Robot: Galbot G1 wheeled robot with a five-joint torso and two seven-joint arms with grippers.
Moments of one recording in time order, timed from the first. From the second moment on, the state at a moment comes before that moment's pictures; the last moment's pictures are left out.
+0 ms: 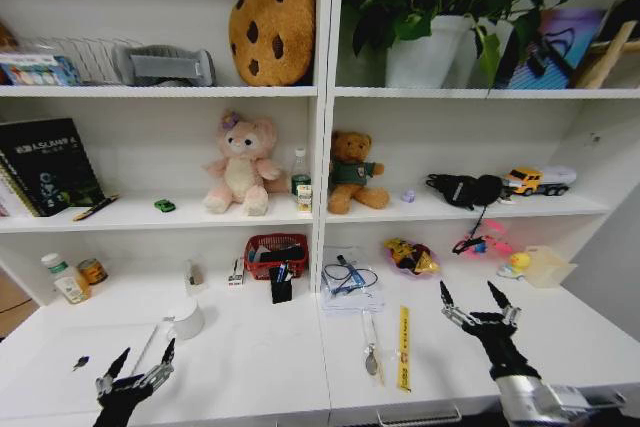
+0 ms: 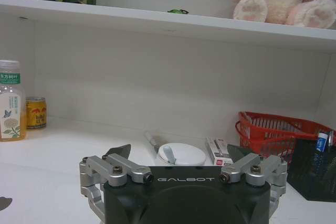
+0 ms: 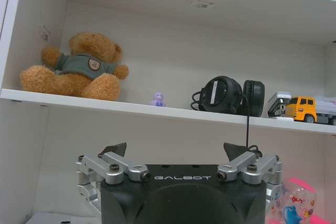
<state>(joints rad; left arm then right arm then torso) 2.16 -1.24 -0.89 -2.25 -0.63 -0.18 -0.05 -1.91 1.15 0.86 2.26 0.40 0.23 0.13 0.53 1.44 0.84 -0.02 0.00</state>
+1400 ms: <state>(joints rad) 2.16 -1.24 -0.89 -2.25 -0.63 -0.18 -0.05 -1.91 1.15 0.86 2.26 0.40 0.23 0.13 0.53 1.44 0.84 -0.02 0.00</state>
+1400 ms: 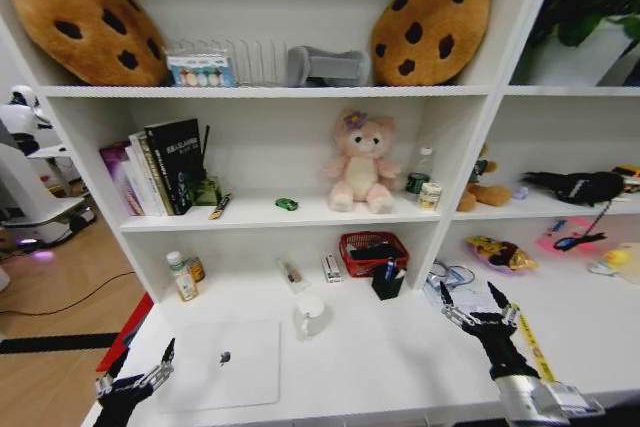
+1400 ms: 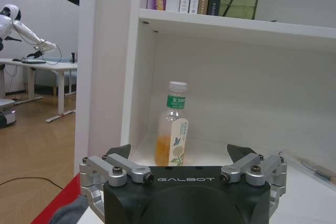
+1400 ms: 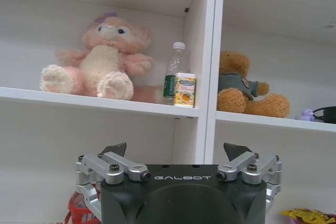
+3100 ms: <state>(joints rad) 2.16 -1.24 -0.89 -2.25 -0.63 -0.18 -0.05 -1.91 1.15 0.86 2.26 0.40 0.23 0.14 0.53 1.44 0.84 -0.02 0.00</state>
